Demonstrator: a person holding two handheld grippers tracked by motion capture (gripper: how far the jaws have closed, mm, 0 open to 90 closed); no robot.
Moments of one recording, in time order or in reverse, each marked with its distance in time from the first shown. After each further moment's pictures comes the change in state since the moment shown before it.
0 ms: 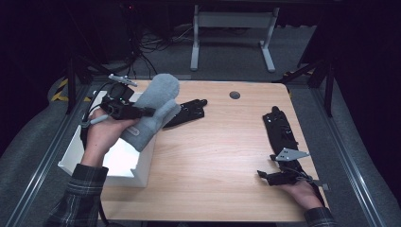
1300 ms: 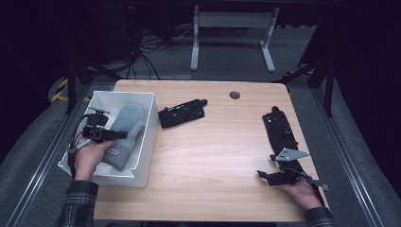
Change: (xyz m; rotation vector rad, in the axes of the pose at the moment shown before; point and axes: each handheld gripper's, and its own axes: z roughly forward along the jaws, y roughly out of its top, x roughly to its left) left arm 0.102 -0.116 0.054 0.100 0.090 -0.350; right arm 0.000 0.000 0.000 0.000 -0.002 0.000
